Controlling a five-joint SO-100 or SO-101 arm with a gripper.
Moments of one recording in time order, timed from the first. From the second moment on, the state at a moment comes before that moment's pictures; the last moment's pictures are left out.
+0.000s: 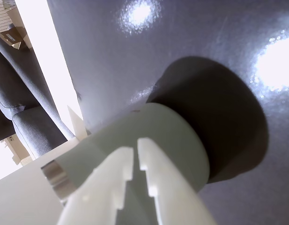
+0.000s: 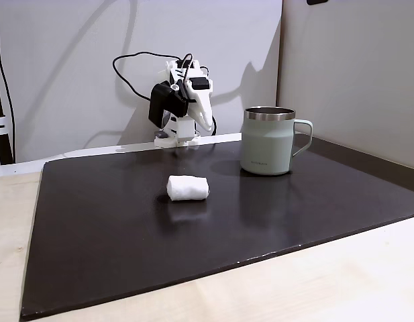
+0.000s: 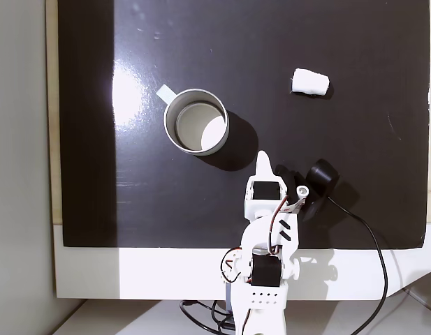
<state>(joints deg) 4.7 181.4 172.5 43.1 -1.1</state>
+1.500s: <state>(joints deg) 11.1 123.2 113.6 64.3 19.1</state>
